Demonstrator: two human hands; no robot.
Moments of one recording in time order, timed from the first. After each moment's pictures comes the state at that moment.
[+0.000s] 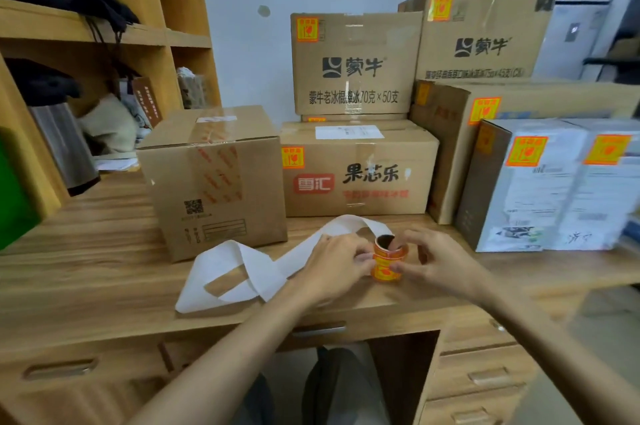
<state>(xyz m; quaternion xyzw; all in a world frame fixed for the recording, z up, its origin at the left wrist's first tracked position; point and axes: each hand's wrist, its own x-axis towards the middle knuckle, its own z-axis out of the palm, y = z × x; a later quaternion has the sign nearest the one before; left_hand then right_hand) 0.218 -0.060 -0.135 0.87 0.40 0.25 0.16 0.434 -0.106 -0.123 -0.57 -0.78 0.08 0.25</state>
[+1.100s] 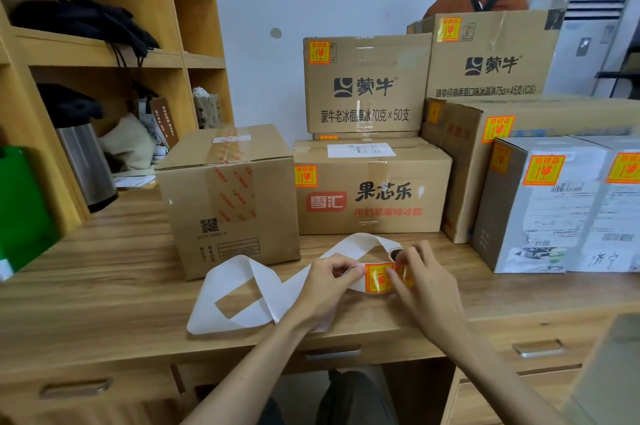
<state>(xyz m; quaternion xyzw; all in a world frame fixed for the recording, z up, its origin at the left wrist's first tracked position) 0.198 -0.048 -0.165 0.60 0.37 0.46 0.55 0.381 -0.096 -0.169 -0.61 -0.69 -0.13 0.37</state>
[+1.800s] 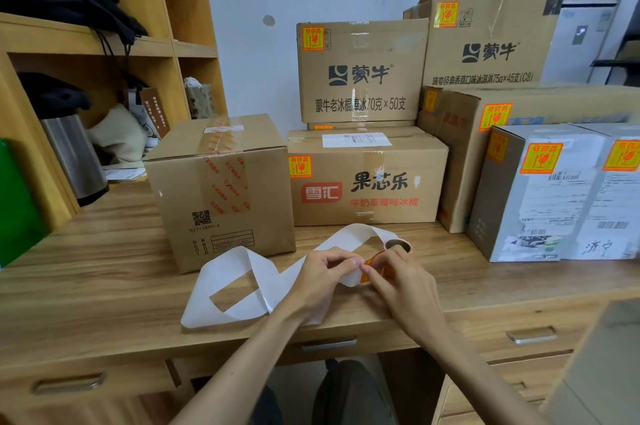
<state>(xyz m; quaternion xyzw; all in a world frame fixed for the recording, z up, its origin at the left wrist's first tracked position) 0.192 -0.053 -0.158 0.63 0.36 0.42 0.54 0.355 -0.101 -0.172 -0.61 -0.68 -0.02 0.41</state>
